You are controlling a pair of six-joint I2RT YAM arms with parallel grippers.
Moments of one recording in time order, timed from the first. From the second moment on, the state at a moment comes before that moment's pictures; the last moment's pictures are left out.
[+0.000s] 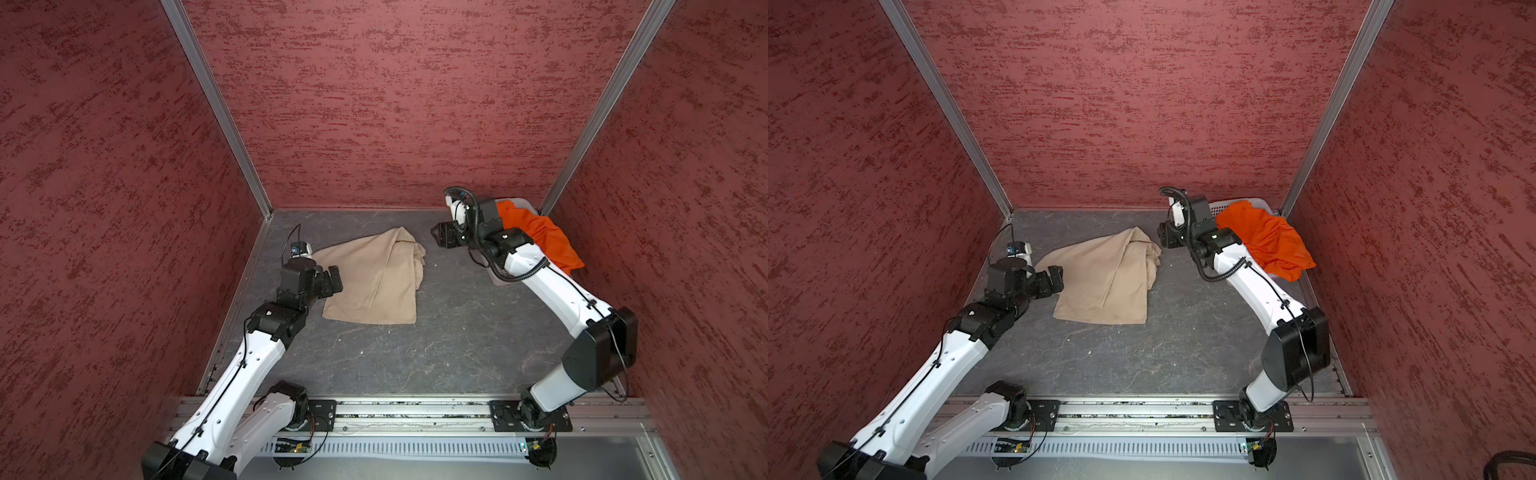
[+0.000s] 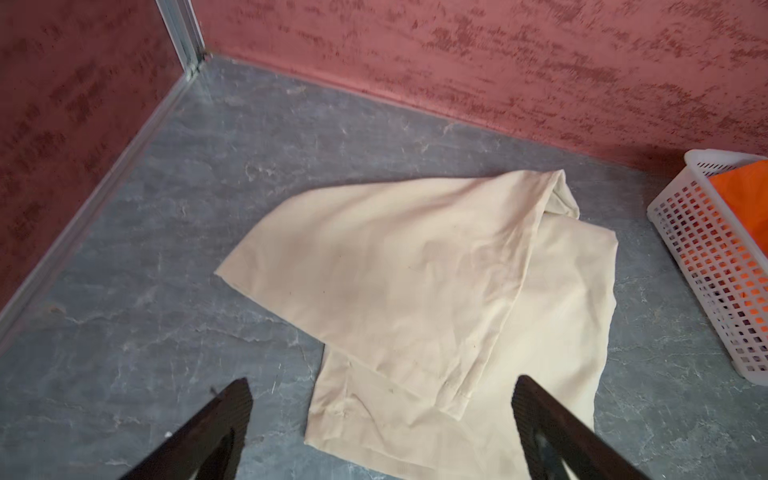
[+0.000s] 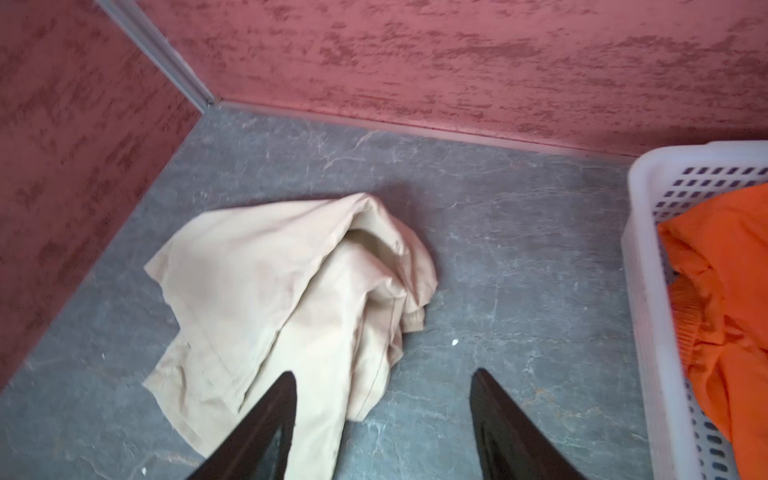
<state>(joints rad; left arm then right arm) -0.24 0.92 0.79 -0.52 -0.16 -0.42 0.51 1.56 1.42 -0.49 -0.09 0.19</state>
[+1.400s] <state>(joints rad) -0.55 1.71 1.06 -0.43 -0.34 -0.45 0.61 1.78 0.80 0.26 -0.33 0.62</state>
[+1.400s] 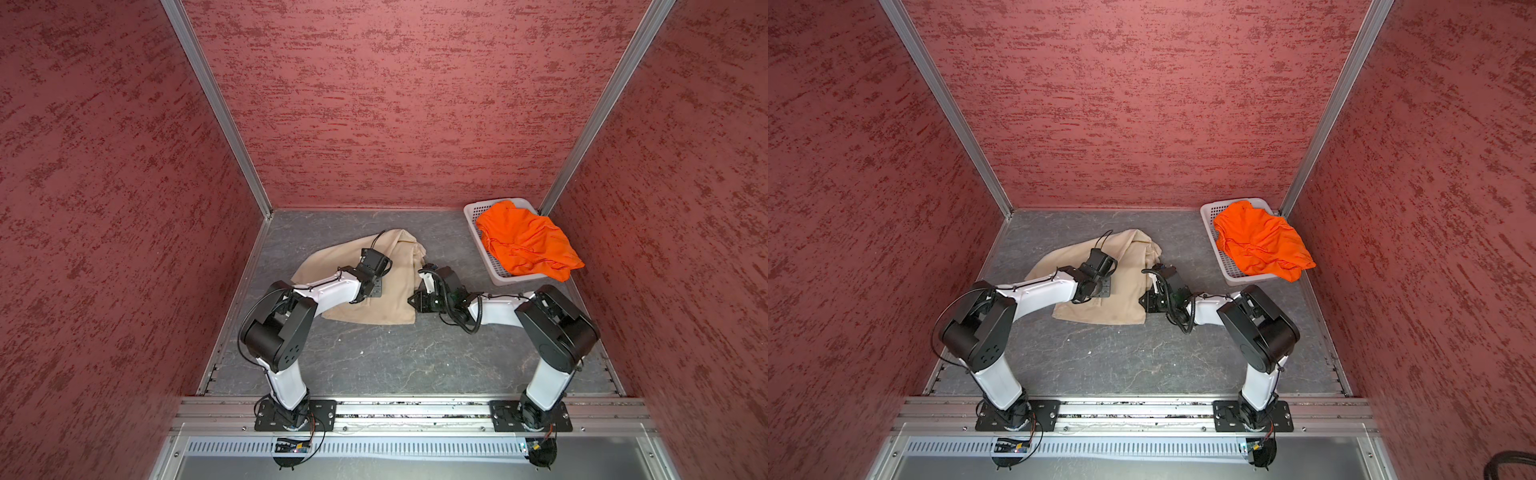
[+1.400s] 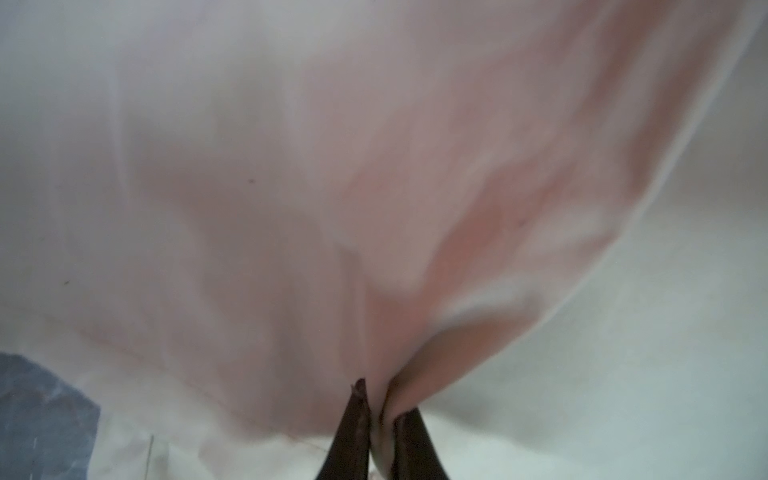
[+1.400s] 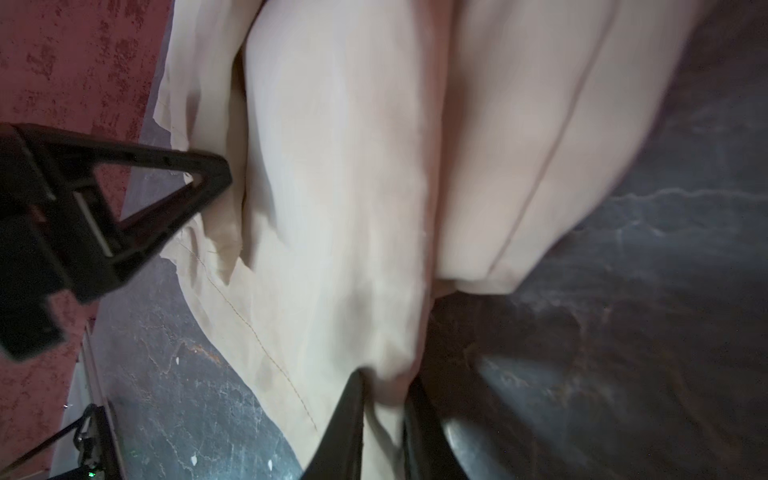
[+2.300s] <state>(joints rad) -0.35 1.23 1.54 -0.89 -0.40 -0.10 0.41 1.37 1.63 -0.53 -0.06 -0.01</state>
